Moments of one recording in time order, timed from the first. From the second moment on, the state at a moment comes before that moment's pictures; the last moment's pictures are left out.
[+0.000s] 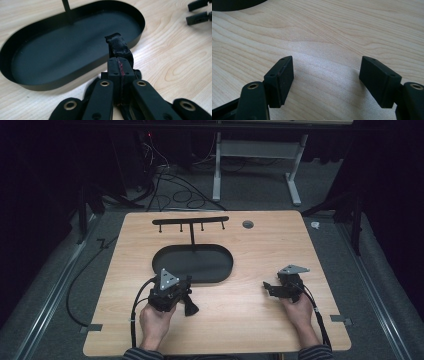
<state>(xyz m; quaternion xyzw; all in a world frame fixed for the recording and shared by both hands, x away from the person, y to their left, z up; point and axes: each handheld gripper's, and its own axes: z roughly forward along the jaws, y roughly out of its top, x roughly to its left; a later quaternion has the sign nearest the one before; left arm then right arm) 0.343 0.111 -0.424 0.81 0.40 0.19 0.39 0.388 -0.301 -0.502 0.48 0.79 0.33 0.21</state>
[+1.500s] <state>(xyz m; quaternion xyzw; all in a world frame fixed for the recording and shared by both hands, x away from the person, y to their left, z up) 0.383 0.115 -0.371 0.80 0.38 0.22 0.41 0.388 -0.301 -0.502 0.48 0.79 0.33 0.21</state>
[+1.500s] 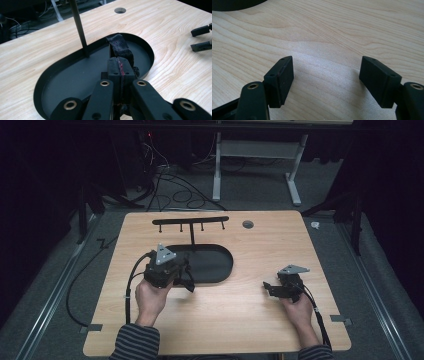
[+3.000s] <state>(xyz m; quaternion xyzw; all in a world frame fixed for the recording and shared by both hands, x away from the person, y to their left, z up) 0.447 0.115 -0.337 0.77 0.41 0.26 0.42 0.388 -0.301 -0.502 0.48 0.79 0.33 0.21</state>
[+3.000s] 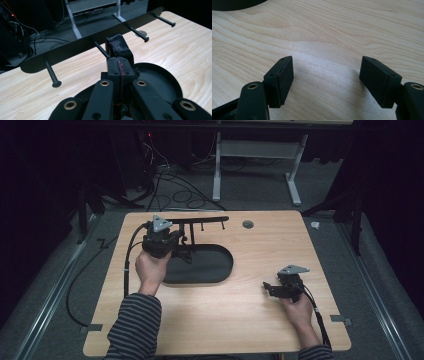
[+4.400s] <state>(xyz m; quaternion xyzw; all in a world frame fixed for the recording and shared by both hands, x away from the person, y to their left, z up) 0.481 0.108 -0.347 0.77 0.43 0.29 0.37 0.388 -0.301 -0.502 0.48 0.79 0.33 0.21</state>
